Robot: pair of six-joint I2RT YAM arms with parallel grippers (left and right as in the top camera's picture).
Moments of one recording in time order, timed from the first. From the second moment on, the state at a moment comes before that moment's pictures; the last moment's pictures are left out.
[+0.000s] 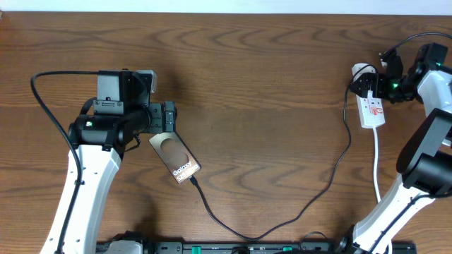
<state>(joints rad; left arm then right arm) -0.07 1.28 1.11 -0.83 0.18 -0.07 -0.41 2.17 1.65 -0.79 -0.50 -0.31</state>
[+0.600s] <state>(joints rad) -0.07 1.28 1.11 -0.83 0.18 -0.07 -0.40 2.17 1.65 -0.81 -0.49 -0.31</state>
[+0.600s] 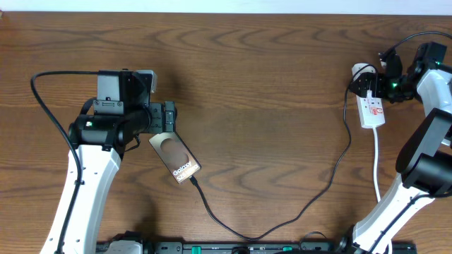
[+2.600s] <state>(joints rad) -0.07 1.28 1.11 -0.83 0.18 -0.07 -0.46 2.17 1.85 -1.14 -0.35 -0.17</state>
